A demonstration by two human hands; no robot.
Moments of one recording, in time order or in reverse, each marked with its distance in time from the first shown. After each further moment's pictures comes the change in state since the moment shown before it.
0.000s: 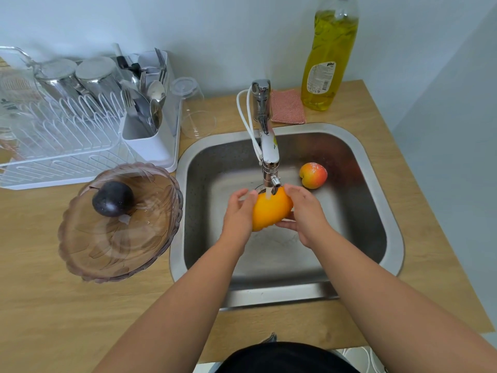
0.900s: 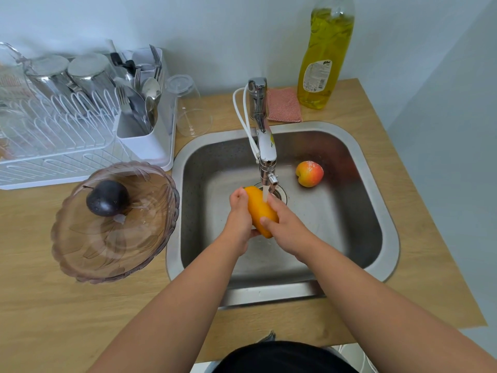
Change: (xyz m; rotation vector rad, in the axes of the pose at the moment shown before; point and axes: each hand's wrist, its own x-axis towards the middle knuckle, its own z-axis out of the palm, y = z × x) left_hand -0.004 0.003 0.006 -0.264 -0.100 -0.167; right_hand -0.026 0.019 0.006 -0.649 -0.287 -0.268
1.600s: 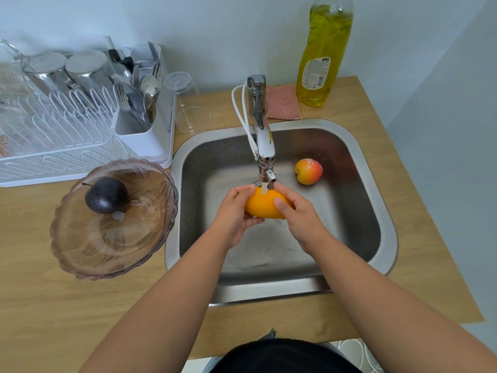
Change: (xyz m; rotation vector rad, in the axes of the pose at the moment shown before) left_hand -0.001 0.012 -0.008 -0.067 -0.074 0.025; right_hand 0.003 0.015 -0.017 0.282 0.195 -0.059
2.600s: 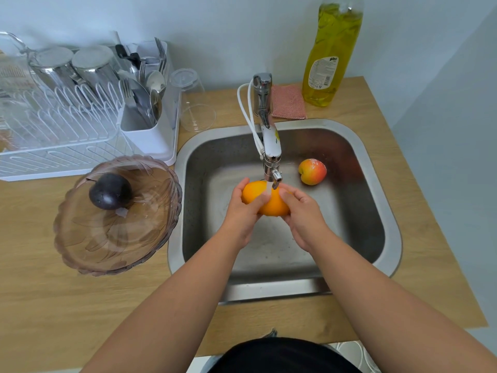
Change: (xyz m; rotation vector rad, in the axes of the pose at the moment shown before) left_hand 0.003 -0.016 0.003 0.000 -0.018 0.123; right_hand 0.009 -0.001 0.012 0.454 0.105 0.189
